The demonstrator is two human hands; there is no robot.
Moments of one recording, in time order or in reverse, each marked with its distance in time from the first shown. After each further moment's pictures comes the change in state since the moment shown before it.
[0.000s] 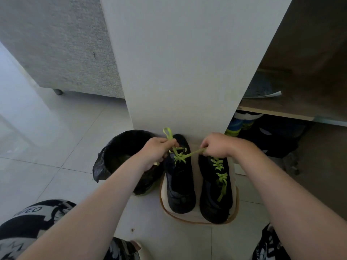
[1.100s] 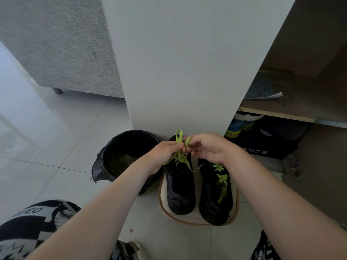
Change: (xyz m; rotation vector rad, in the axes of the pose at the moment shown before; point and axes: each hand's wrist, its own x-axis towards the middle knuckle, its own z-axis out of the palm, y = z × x) left_hand -0.002 -0.001 0.016 -0.209 -0.226 0.019; right_hand 0.010 -0.027 0.021 1.354 -0.098 0.080
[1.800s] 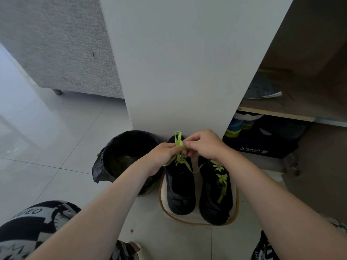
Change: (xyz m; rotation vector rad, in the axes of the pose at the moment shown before) left_hand -0.002 -0.003 -0.001 0.090 0.030 -0.047; right_hand -0.007 0.005 0.003 -0.448 0.133 -0.297
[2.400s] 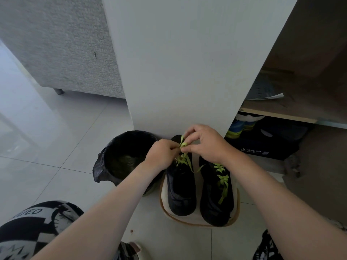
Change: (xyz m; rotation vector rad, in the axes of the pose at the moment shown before) left_hand -0.001 0.010 0.000 0.718 0.261 0.196; right_hand -0.001 -0.003 -0.010 -0.452 0.016 -0.346
